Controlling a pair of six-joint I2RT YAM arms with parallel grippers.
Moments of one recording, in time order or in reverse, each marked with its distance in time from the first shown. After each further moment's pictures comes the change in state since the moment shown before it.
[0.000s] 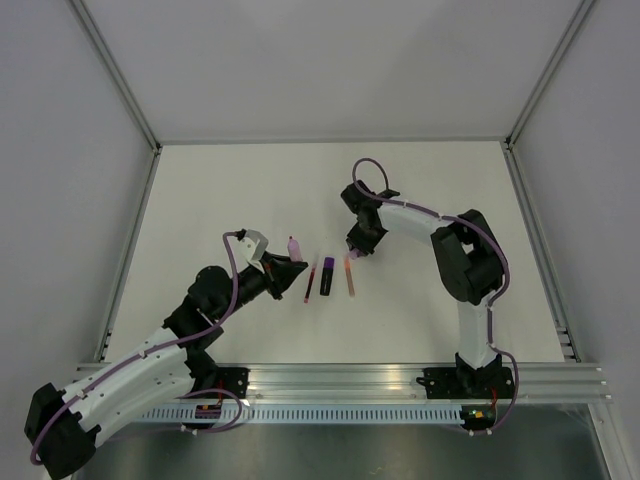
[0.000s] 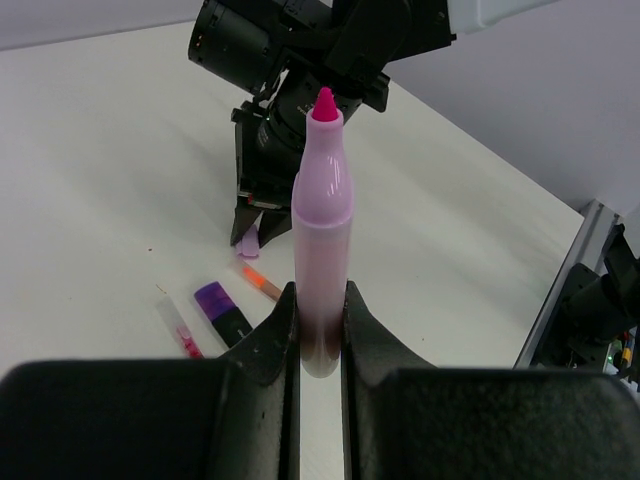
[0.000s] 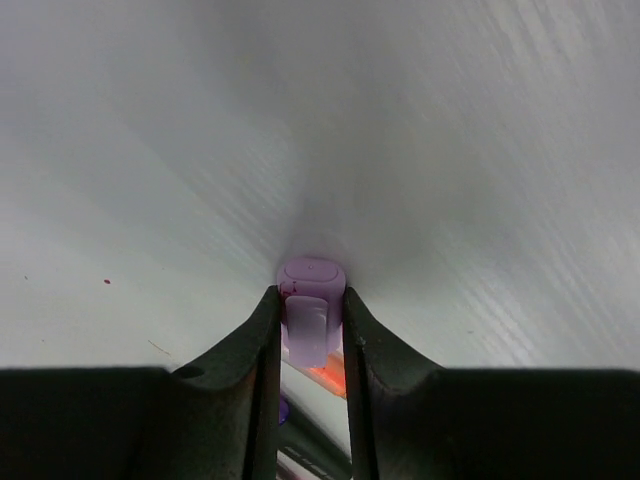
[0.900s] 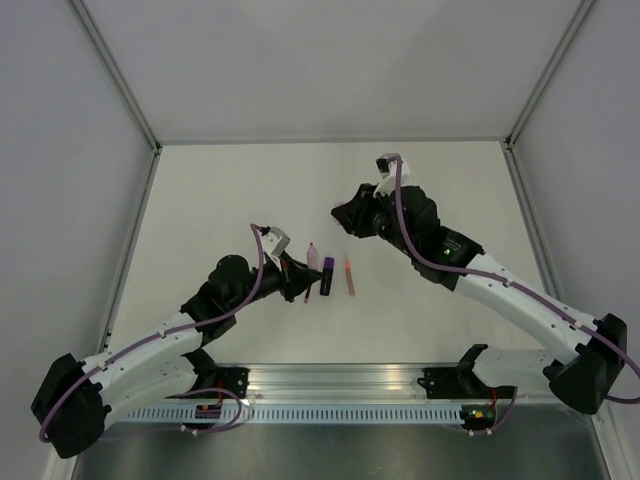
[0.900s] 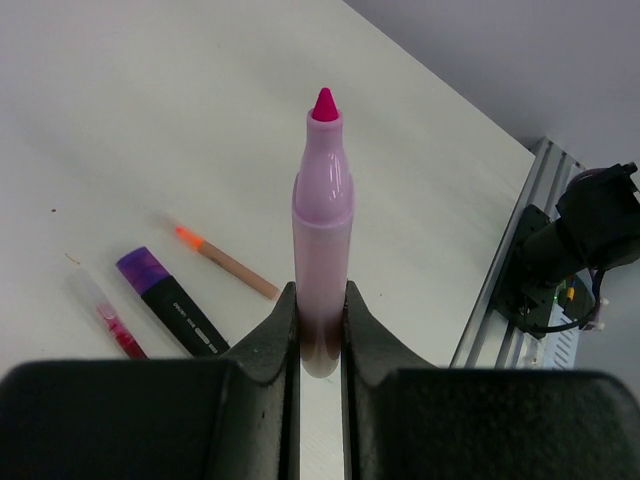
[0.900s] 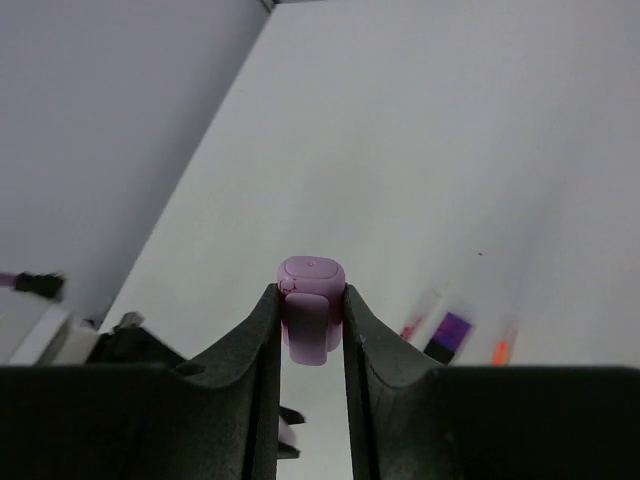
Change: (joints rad) left arm 0.000 0.200 0.026 0.049 0.152 -0.057; right arm 0.183 -0.813 -0.353 0.595 -0.037 -0.738
